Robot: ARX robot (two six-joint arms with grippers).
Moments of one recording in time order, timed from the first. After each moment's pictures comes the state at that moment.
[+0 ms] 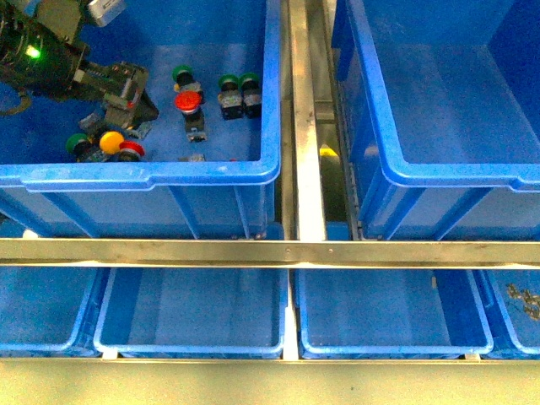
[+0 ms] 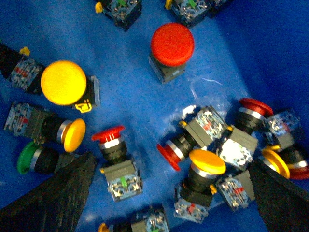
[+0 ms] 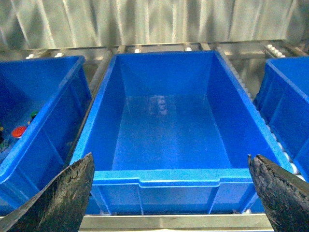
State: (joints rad) left arm -0.06 2.15 1.38 -0.01 0.31 0.36; right arm 0.00 0.00 0.02 0.00 0.00 0.00
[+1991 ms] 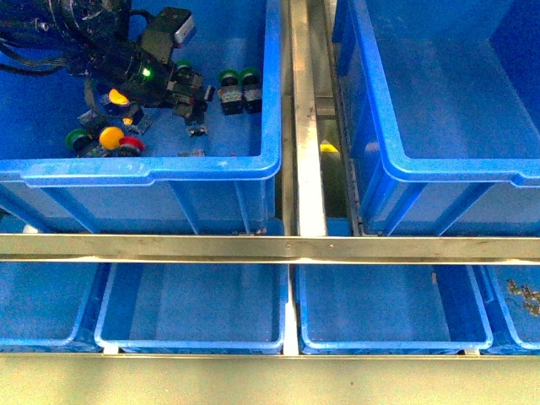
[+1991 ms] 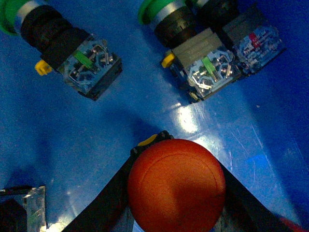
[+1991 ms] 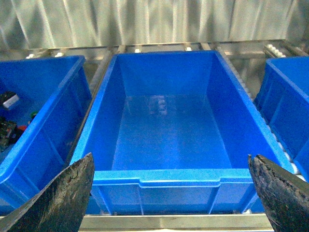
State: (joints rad) left arm -0.14 2.64 1.96 -0.06 0.31 0.24; right arm 0.00 0.00 0.02 0.00 0.00 0.00
